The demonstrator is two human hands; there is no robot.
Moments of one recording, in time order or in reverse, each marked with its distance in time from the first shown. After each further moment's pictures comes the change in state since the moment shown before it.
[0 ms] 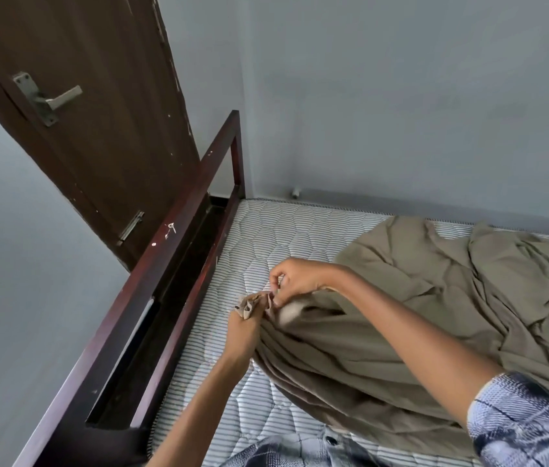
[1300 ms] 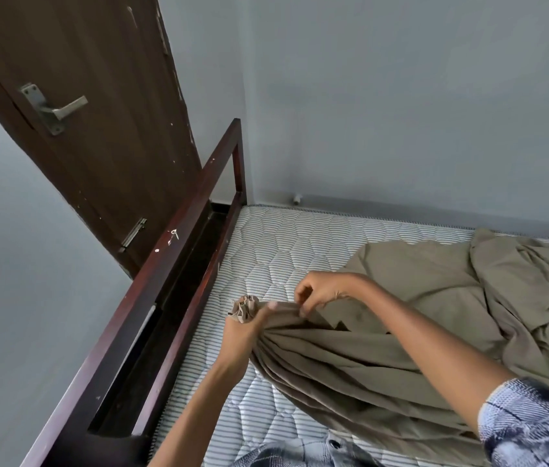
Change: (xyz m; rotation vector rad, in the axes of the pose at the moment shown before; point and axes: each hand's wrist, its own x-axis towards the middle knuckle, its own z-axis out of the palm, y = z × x) left_hand 0.001 0.004 -0.011 -0.065 -0.053 0.010; right_hand -0.006 0.041 -0.003 0.033 -0.082 0.146
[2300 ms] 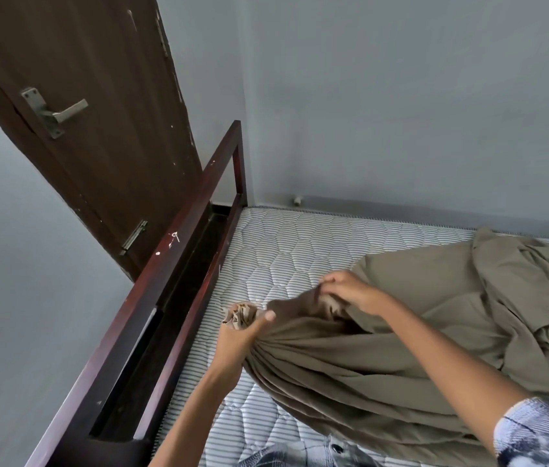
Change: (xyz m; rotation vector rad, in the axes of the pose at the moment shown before) left_hand 0.006 -0.012 -0.019 -0.003 -0.083 -0.008; right_hand -0.002 0.049 0.011 0.404 0.500 0.047
